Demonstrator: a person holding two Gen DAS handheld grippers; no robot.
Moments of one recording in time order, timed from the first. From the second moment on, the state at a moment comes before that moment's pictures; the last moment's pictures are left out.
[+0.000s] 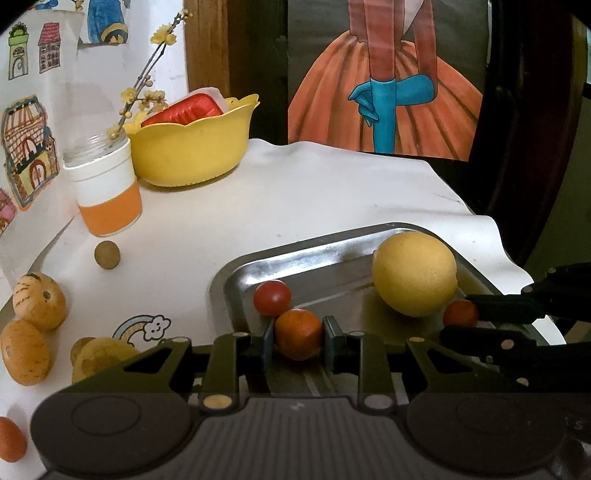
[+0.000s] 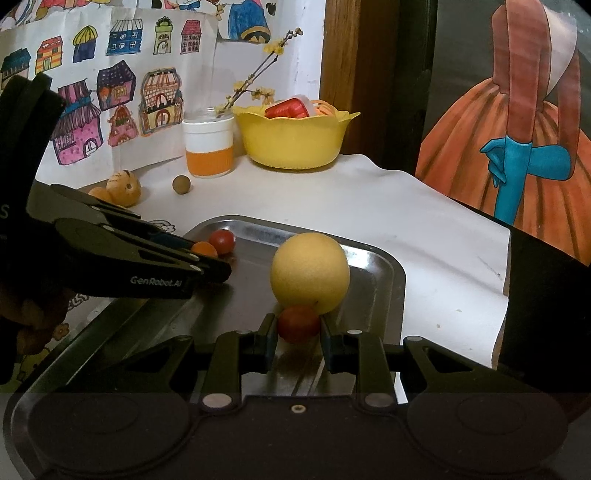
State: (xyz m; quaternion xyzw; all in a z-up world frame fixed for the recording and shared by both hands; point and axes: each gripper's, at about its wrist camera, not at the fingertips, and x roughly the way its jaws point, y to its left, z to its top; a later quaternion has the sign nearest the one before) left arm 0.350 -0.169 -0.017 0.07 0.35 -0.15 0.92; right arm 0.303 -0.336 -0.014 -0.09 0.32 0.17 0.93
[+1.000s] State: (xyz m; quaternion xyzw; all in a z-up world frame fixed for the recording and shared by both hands) left arm 0.286 -0.130 0.035 -0.02 0.27 -0.11 0.96; right arm 0.232 -0.347 0.034 -0.03 0.24 0.14 0.96
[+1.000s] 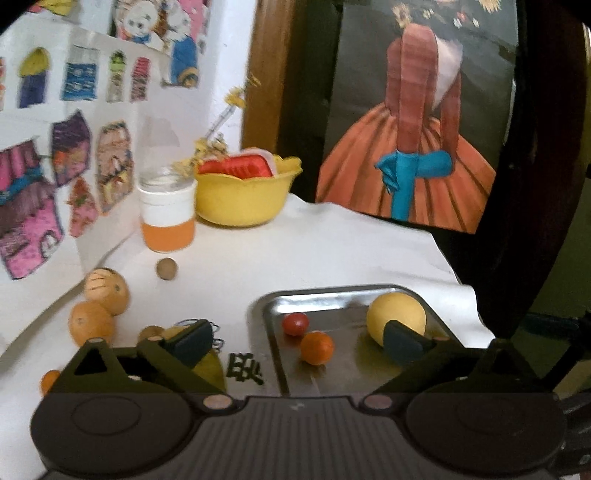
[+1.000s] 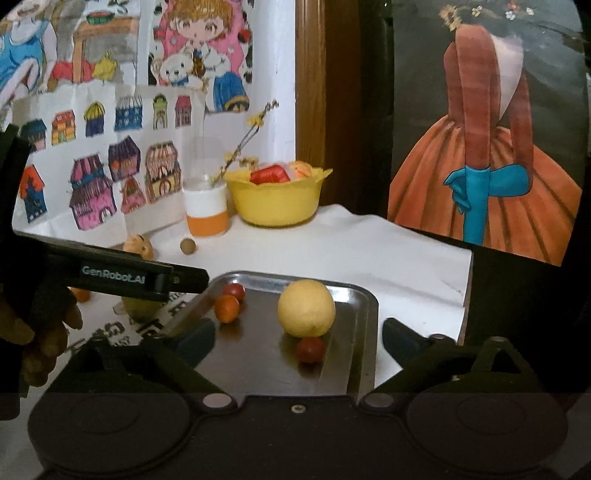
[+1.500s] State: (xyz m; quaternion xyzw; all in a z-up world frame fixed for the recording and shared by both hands) left arm 0.229 -0.097 0.051 -0.04 0.24 -0.08 0.97; right arm 0.178 -0.339 0.051 -0.02 0.22 0.14 0.97
